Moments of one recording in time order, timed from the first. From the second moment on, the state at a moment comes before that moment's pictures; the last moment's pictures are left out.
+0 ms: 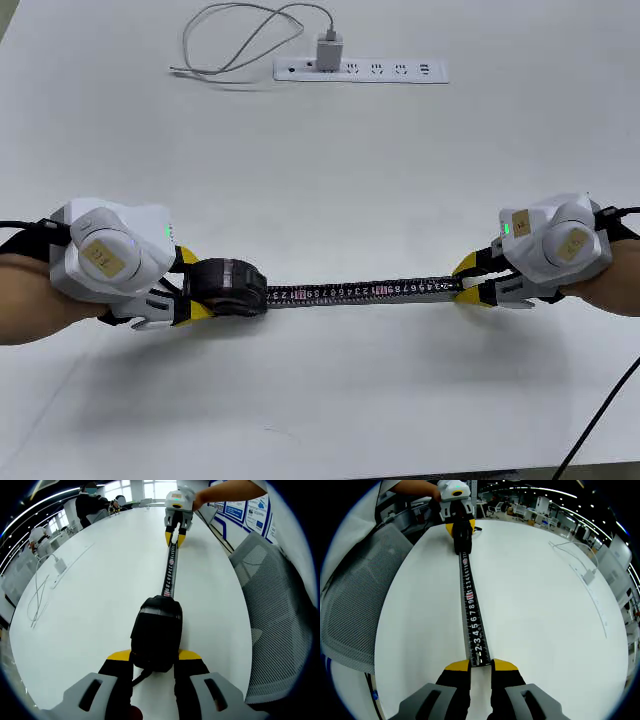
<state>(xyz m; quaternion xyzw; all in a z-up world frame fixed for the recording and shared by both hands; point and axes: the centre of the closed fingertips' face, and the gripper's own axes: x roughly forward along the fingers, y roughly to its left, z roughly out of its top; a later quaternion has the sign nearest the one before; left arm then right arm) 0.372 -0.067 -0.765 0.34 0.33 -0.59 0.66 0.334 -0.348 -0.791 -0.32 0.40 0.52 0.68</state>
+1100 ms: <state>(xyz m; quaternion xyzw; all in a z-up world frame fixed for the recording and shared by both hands) 0.374 -0.061 -0.757 0.29 0.35 -0.58 0.68 0.333 -0.339 -0.780 -0.25 0.42 0.50 0.72</state>
